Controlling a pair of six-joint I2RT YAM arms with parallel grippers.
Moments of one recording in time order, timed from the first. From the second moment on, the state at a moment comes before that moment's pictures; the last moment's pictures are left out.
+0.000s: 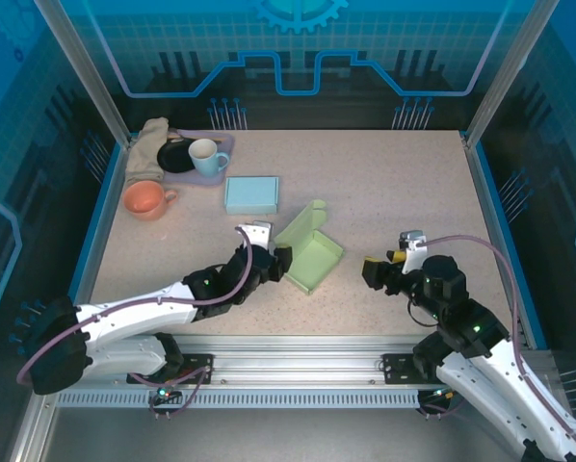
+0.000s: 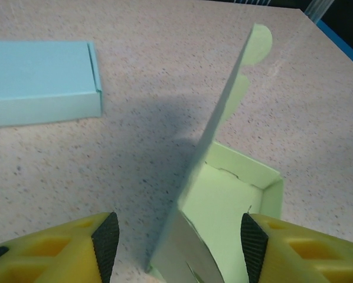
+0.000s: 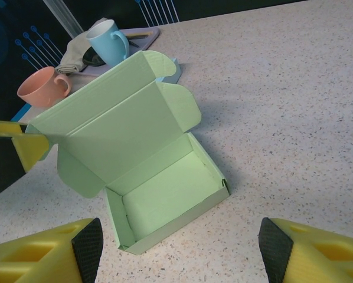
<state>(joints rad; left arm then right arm) -0.96 1.15 0.64 -0.04 -0.50 -0.58 0.55 0.41 0.54 -0.55 0.00 0.39</state>
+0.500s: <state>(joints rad) -1.02 1.39 0.70 -0.05 -0.57 -0.68 0.55 0.42 0.54 -0.53 -0.03 0.39</state>
